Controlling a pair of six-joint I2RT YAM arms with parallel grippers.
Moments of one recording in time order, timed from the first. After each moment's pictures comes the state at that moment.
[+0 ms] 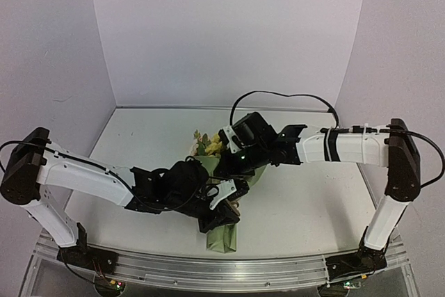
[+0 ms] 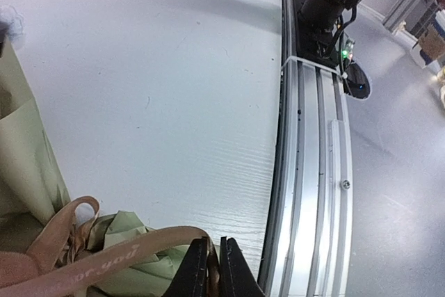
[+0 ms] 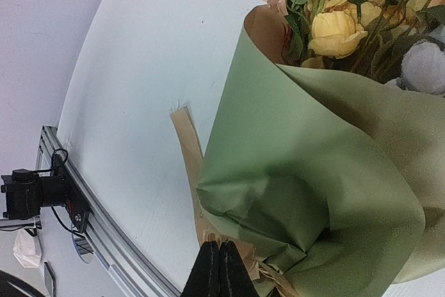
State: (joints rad) left arm -1.25 1.59 0.89 0.08 0.26 -0.05; right arm 0.96 1.79 1.34 -0.34 -0.19 0.67
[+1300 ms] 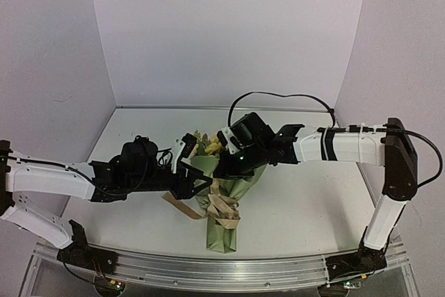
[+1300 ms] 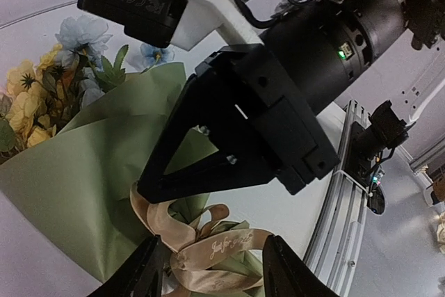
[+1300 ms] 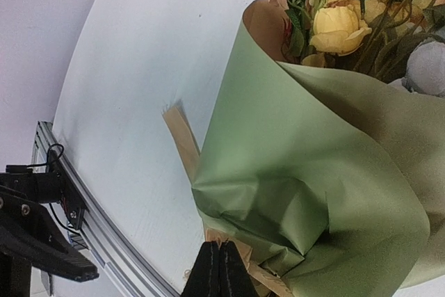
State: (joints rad) left arm -1.04 1.27 0.66 0.25 0.15 -0.34; right arm 0.96 1.82 1.36 -0.37 -0.20 0.66
